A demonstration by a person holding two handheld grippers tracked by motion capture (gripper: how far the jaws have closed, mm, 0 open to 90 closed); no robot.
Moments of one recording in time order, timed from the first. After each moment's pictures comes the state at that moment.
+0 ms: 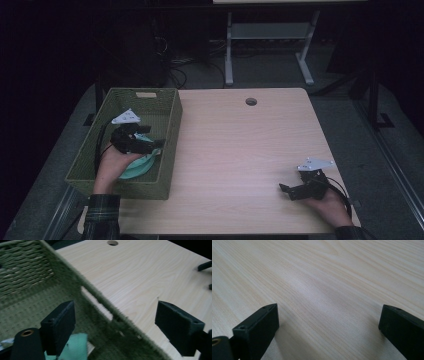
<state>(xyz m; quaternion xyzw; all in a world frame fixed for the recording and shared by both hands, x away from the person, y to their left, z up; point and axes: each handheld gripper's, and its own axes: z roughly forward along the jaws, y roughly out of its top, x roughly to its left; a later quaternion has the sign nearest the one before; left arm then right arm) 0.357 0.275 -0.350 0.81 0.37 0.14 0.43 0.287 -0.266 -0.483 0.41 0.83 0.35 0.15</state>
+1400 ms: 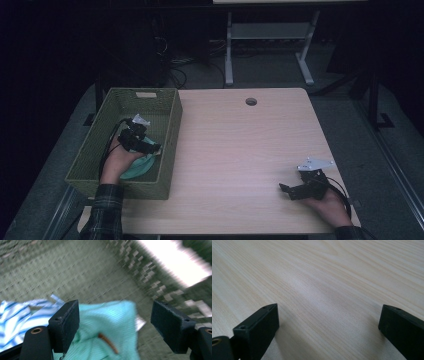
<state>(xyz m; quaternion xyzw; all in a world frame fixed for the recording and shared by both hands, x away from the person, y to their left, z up) 0.401 0.275 -0.402 0.86 0.42 0.16 0.24 0.287 -0.267 -0.483 0.41 0.83 0.35 0.15</state>
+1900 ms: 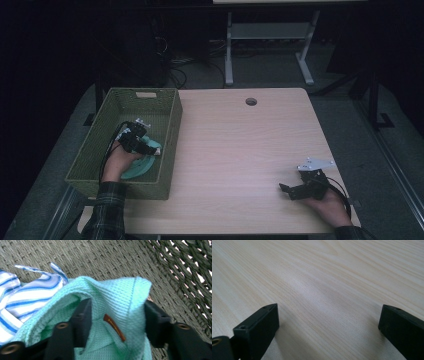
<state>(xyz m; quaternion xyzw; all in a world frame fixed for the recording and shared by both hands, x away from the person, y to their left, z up) 0.409 0.282 -0.417 0.86 0.46 0.10 0.19 0.287 -0.267 -0.483 0.41 0.83 0.35 0.15</state>
